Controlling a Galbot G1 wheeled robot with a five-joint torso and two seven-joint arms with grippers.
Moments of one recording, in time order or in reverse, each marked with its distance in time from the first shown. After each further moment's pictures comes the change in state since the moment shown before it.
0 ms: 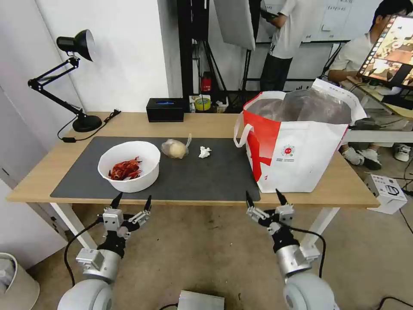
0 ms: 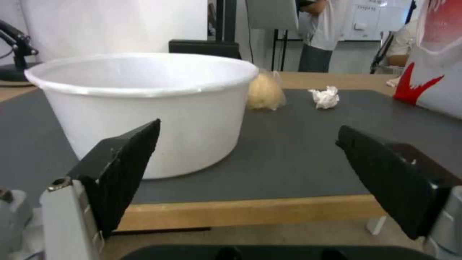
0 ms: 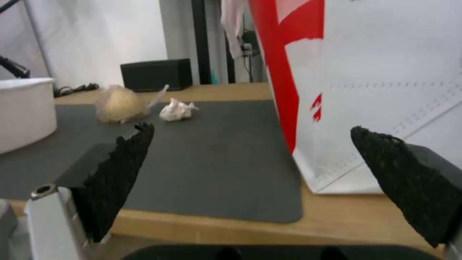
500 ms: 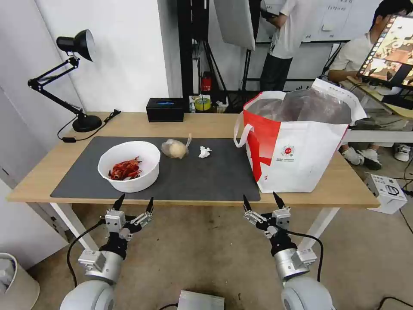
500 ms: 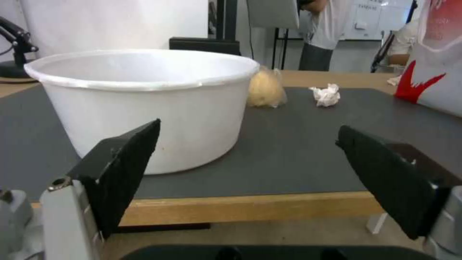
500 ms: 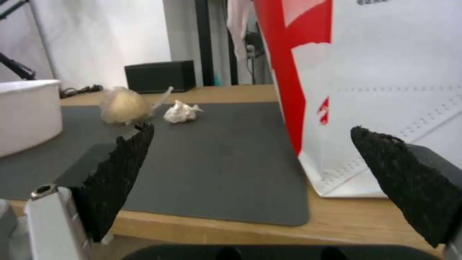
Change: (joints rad) left arm 0.003 -0.005 -0.002 0.003 0.000 -0.004 0.002; right arm 0.004 -0.004 -0.010 0.008 0.002 0.002 0.001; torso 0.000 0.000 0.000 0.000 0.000
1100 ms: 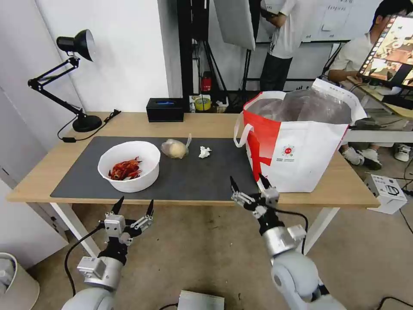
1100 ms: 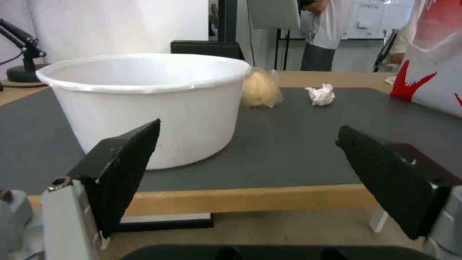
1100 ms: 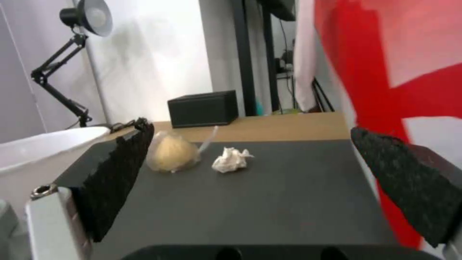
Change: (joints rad) left arm 0.062 -0.048 0.000 -0.049 0.060 -0.014 0.001; right arm 0.269 -0.039 -0.131 -0.085 0.132 -0.055 -0.001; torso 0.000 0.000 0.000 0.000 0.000
